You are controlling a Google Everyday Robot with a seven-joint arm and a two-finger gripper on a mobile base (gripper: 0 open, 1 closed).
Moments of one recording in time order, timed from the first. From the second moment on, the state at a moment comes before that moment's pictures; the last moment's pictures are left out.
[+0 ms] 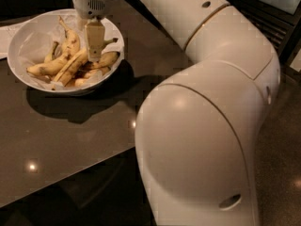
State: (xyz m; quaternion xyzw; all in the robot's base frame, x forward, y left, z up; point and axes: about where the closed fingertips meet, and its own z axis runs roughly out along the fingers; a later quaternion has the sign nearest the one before) arm 0.641 0.146 0.948 -0.81 0.56 0.04 0.16
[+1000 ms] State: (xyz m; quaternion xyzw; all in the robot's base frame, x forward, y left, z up) arm 0.645 0.145 0.929 -0.81 0.56 0.07 0.15
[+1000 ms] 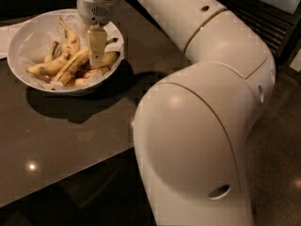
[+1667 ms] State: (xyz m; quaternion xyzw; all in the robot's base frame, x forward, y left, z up) arm 0.654 0.143 0.915 -0.81 0.57 0.08 0.14
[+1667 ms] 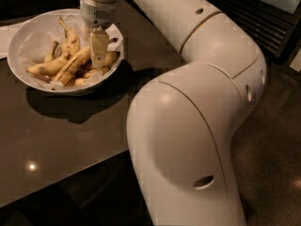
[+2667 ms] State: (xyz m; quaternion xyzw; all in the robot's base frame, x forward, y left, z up) arm 0.665 0.154 0.904 -0.81 0.56 0.09 0.13
